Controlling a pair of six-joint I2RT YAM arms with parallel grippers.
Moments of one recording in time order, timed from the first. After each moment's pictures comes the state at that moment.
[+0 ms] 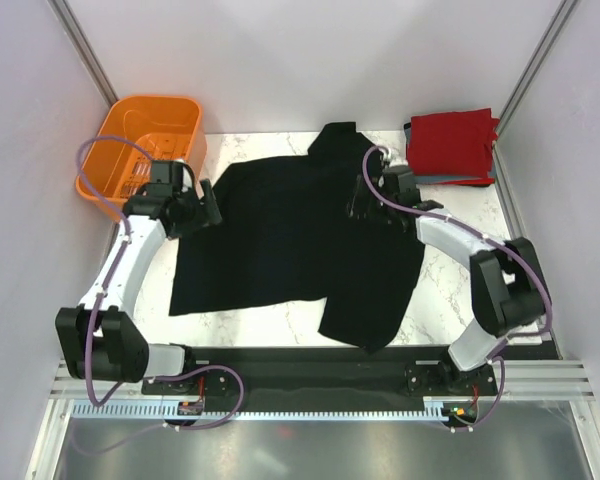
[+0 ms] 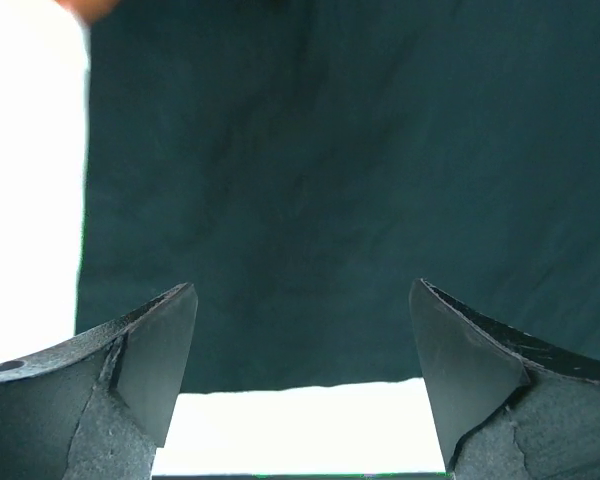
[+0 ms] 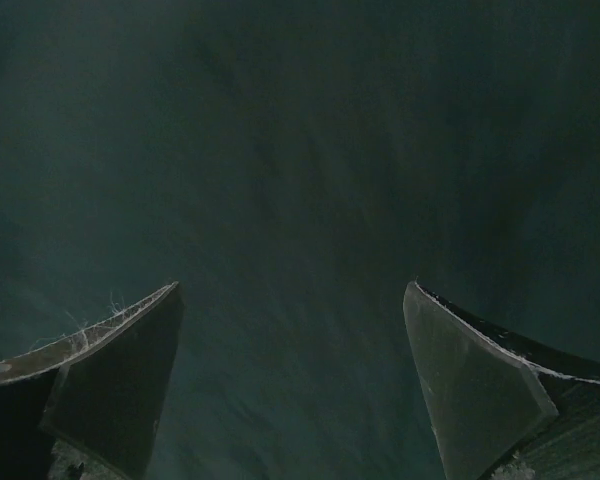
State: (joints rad) left arm -0.06 1.33 1.21 -0.76 0.01 -0.38; right arm 0.35 1.63 1.09 -0.06 -0.01 0.45
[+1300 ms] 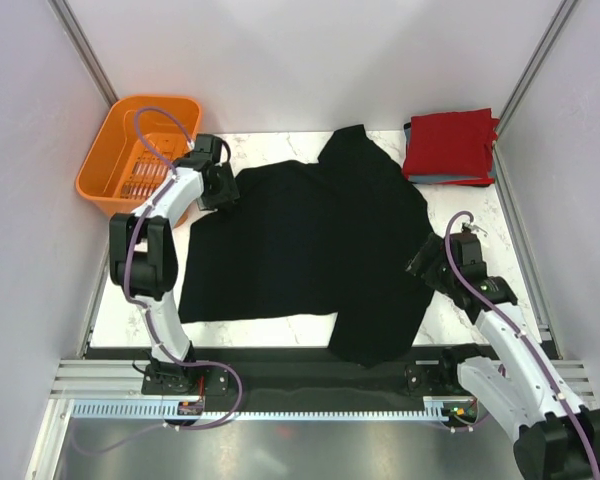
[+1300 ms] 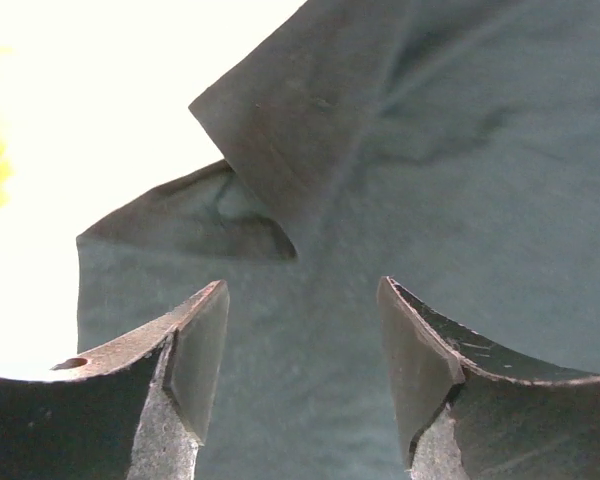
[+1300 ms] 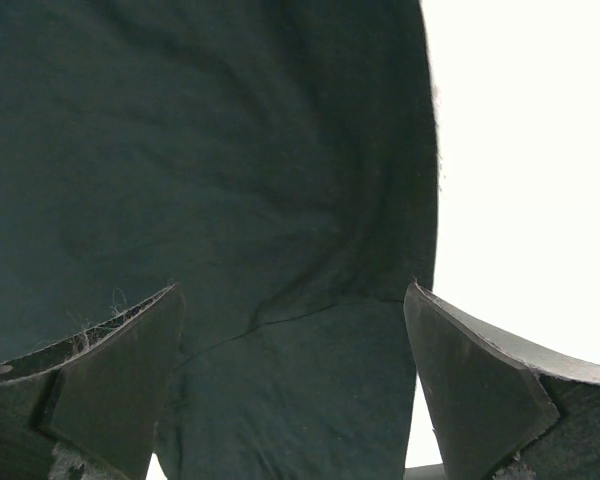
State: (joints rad) left arm -0.15 1.87 1.52 -0.66 -0.13 -0.40; right arm 0.18 0.82 0.57 -0.59 0.14 0.73
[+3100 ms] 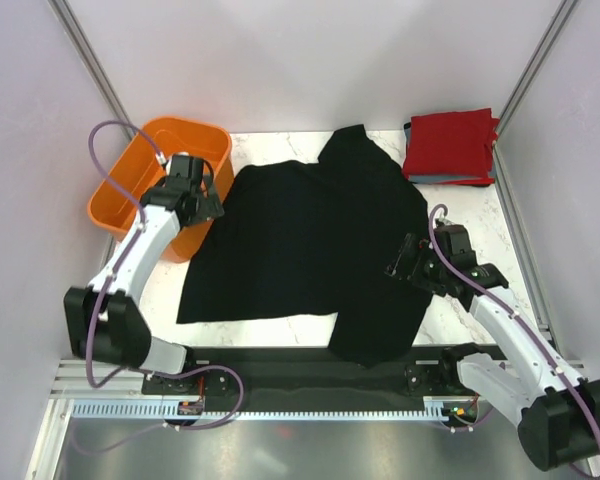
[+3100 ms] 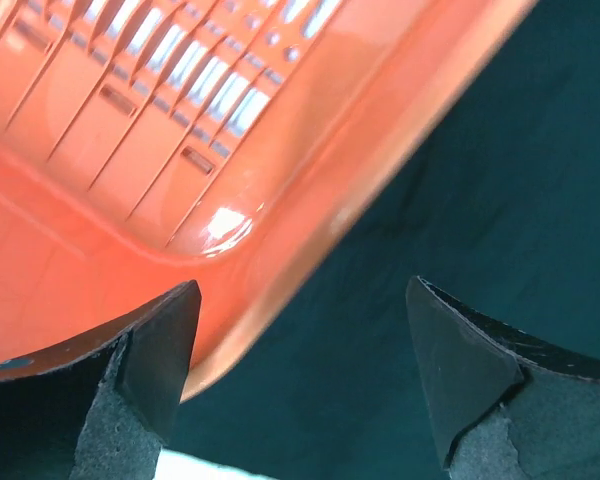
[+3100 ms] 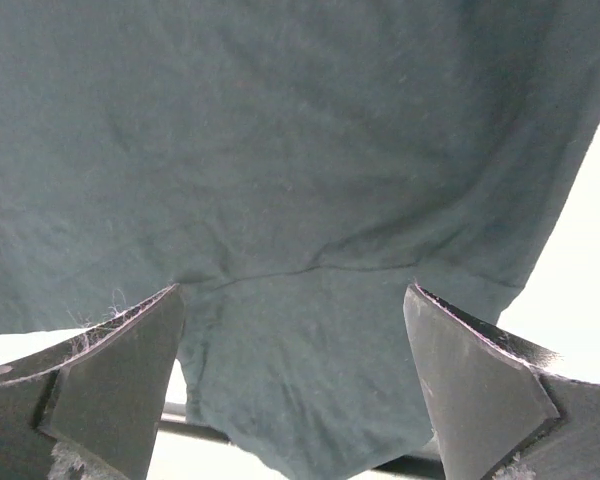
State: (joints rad) left arm -0.16 1.50 1.29 -0.73 -0.33 -0.43; right arm 0.22 0.91 0.63 -0.60 -0.10 0.63
